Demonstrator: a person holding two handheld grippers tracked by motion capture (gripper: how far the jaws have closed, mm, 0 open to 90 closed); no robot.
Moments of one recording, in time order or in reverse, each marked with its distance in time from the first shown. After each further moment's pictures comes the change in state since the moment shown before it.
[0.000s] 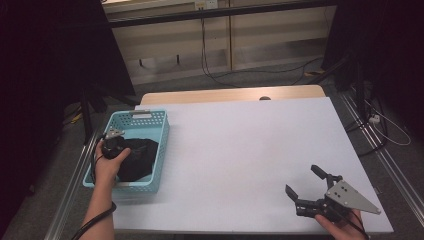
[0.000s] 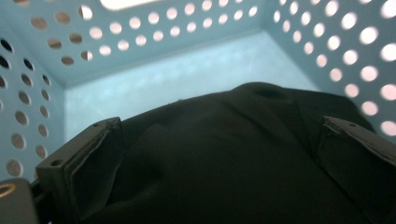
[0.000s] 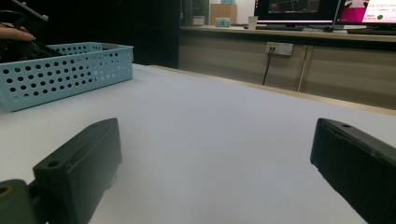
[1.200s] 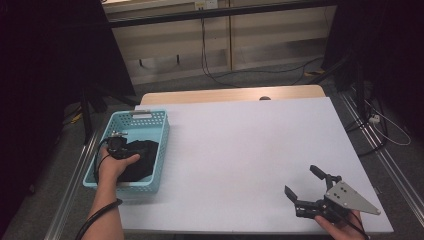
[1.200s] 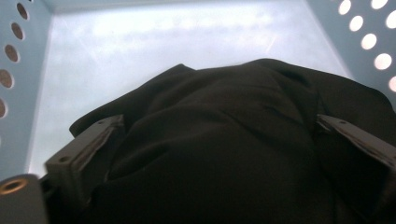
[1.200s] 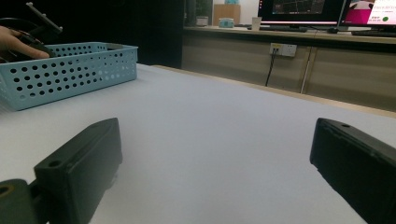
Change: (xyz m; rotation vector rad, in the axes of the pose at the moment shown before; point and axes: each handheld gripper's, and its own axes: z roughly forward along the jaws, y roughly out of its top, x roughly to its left) left arm -0.008 -0.004 0.013 0.141 0.058 -0.193; right arm 0.003 0.001 0.000 -0.002 0.015 -0.005
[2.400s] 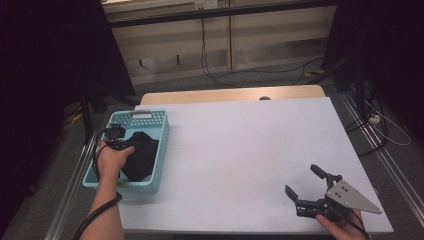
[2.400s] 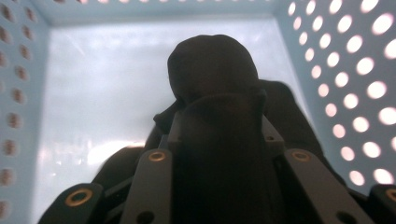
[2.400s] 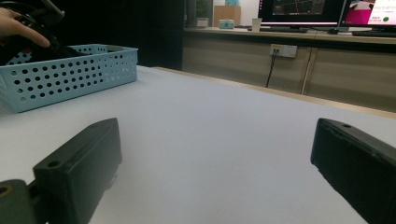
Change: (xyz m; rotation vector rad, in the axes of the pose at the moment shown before) left arm -0.008 0.037 -0.031 0.063 -0.021 -0.040; right arm -0.002 0.001 0.000 -0.003 0.004 0.007
